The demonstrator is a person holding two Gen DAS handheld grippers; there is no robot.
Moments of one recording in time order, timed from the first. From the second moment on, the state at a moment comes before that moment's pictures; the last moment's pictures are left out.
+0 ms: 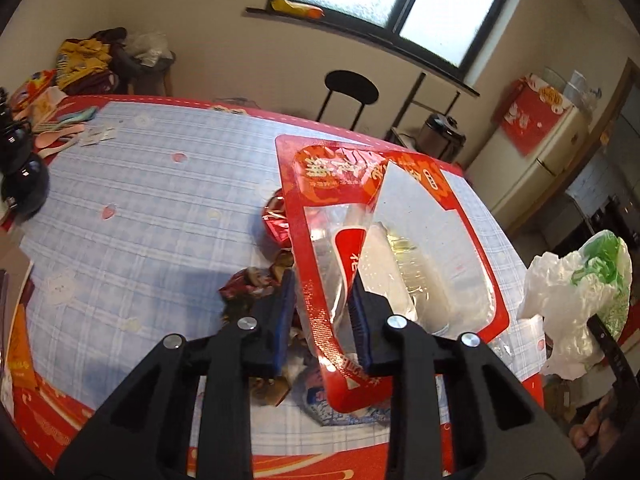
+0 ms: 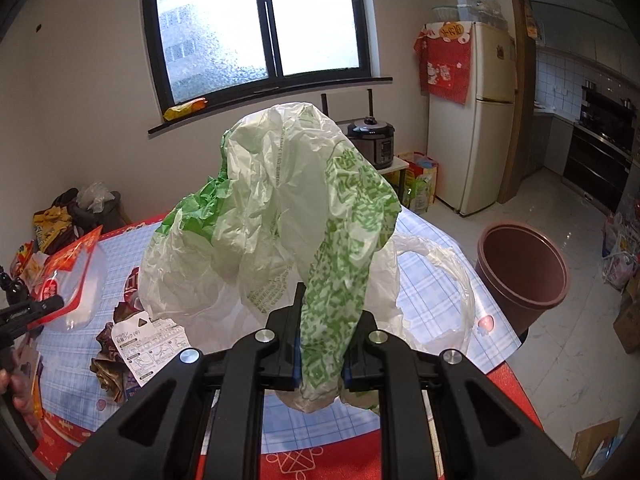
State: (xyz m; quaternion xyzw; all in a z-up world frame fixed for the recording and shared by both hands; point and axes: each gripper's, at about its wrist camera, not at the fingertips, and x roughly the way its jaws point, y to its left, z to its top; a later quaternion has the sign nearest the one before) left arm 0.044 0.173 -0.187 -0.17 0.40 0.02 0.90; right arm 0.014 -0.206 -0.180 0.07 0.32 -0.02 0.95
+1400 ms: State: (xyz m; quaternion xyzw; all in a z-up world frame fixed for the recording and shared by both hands) left arm 0.023 -0.085 -0.176 -0.17 0.36 0.09 0.91; right arm 0.166 -0.629 -0.262 0.20 0.38 -0.14 0.89
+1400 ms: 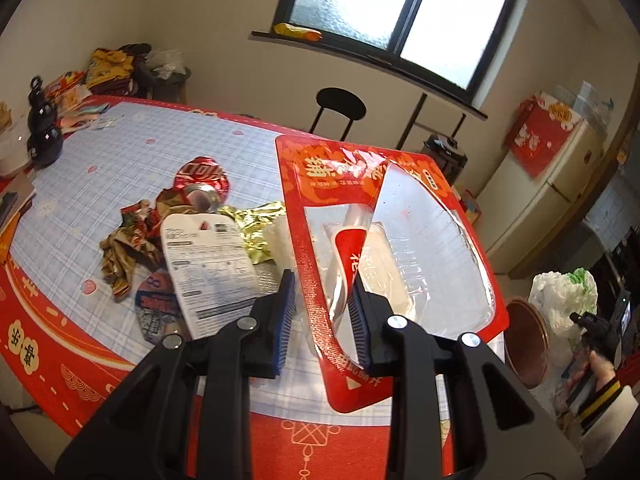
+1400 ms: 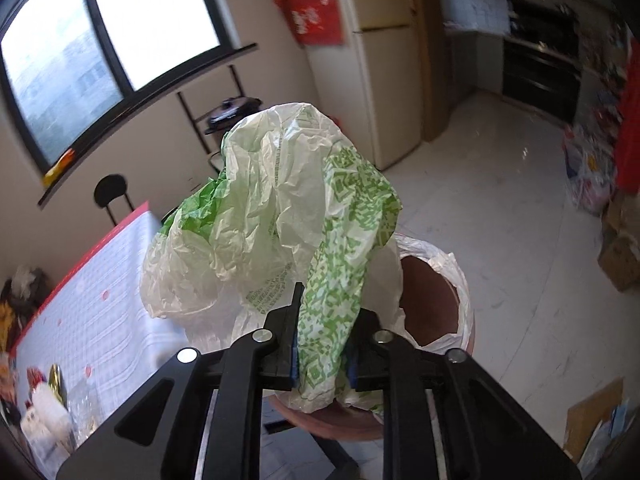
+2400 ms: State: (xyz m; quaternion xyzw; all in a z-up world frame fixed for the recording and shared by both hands) left arm 0.202 -0.472 -0.165 0.00 0.35 -0.29 0.89; right arm 0.003 -0.716 -0.171 0.21 0.26 -0.21 0.92
